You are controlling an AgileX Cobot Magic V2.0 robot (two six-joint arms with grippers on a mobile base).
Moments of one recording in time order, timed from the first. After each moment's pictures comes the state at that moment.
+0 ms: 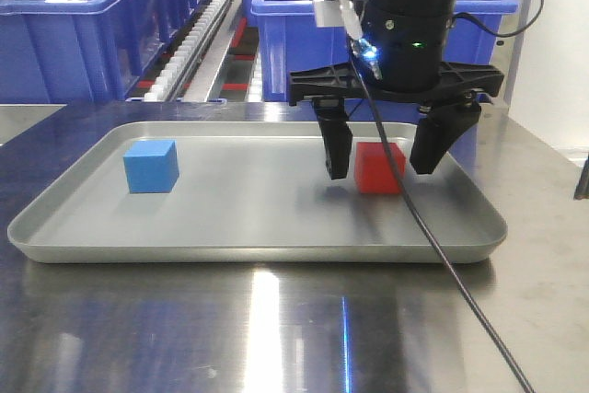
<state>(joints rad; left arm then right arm) -0.09 0.00 0.01 -0.10 -0.01 0.04 0.57 1.89 -1.46 -0.09 0.91 0.51</state>
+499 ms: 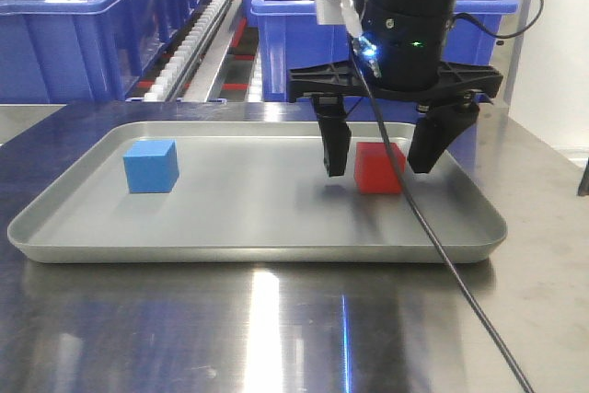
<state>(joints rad) -0.09 0.00 0.01 -0.10 -0.01 0.04 0.56 1.89 -1.46 -0.07 0.90 0.50</state>
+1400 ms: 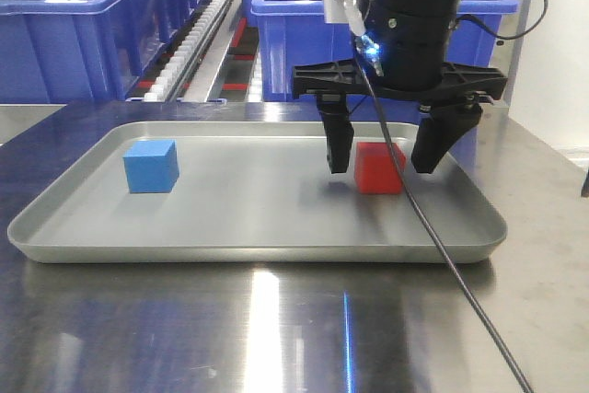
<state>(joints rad) -0.09 0.00 0.01 -0.10 -0.01 0.04 0.55 1.89 -1.46 -0.07 0.89 0.54</state>
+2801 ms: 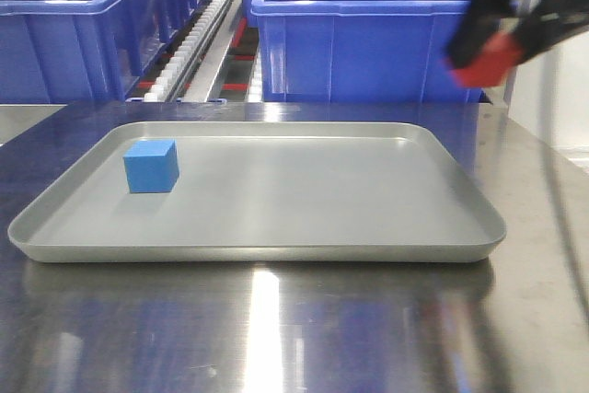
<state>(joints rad) -0.09 0.00 0.01 -0.10 -0.01 0.04 0.31 1.36 -0.98 0.07 0.44 0.01</state>
